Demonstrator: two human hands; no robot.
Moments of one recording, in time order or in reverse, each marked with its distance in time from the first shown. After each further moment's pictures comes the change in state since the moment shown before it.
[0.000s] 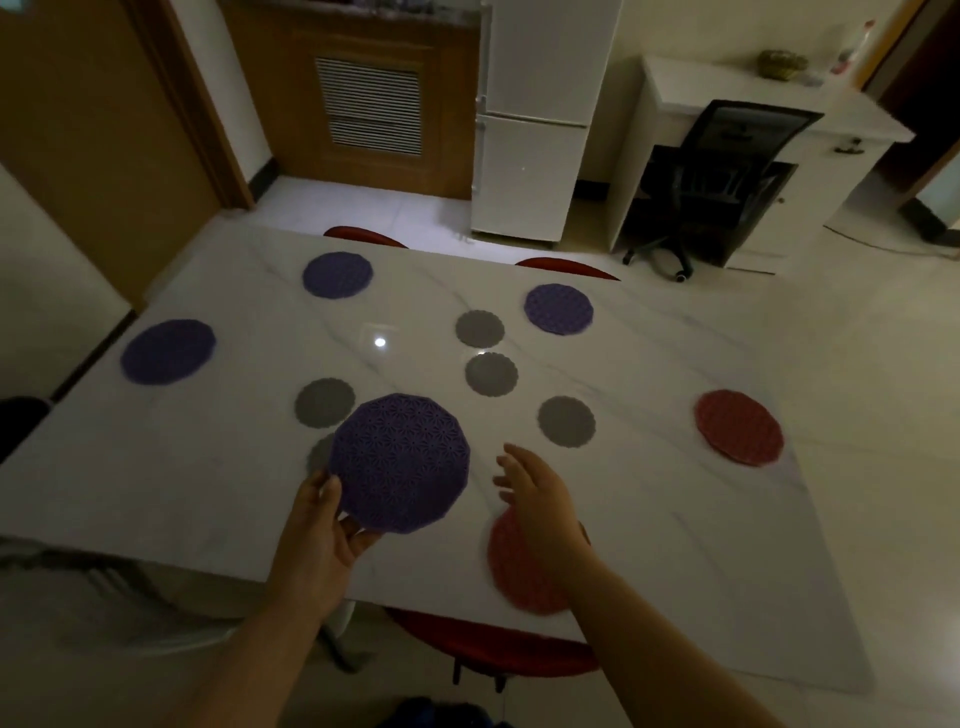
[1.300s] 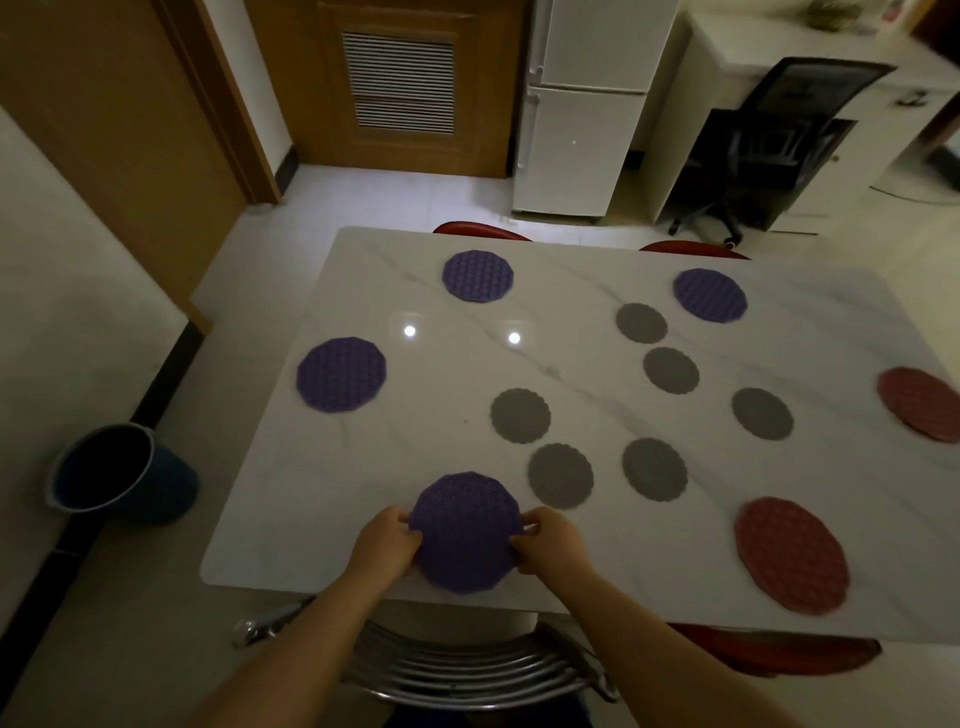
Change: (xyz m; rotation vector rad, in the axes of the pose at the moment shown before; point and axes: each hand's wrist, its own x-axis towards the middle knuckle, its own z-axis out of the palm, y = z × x) left_hand 0.149 0.130 -0.244 1.275 -0.160 -0.208; right_hand 0.028 0.011 0.327 -0.492 -0.005 0.374
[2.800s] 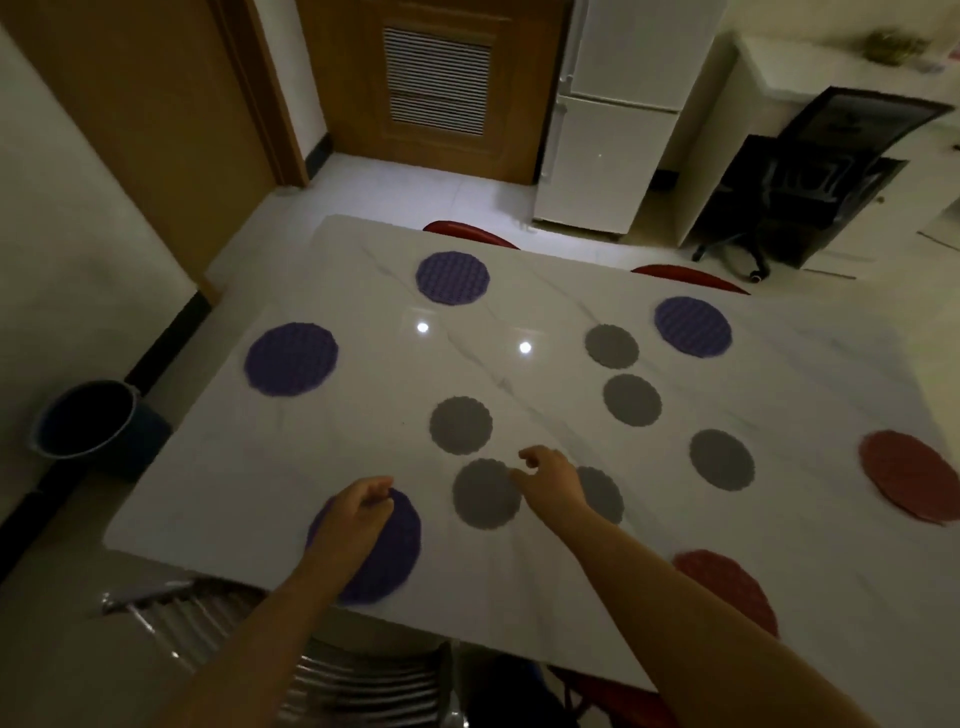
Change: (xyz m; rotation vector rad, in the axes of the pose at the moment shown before) left_hand -0.018 0.067 0.062 -0.368 0.161 0.092; right_hand 0.089 0.012 -0.131 -0.186 0.069 -0.310
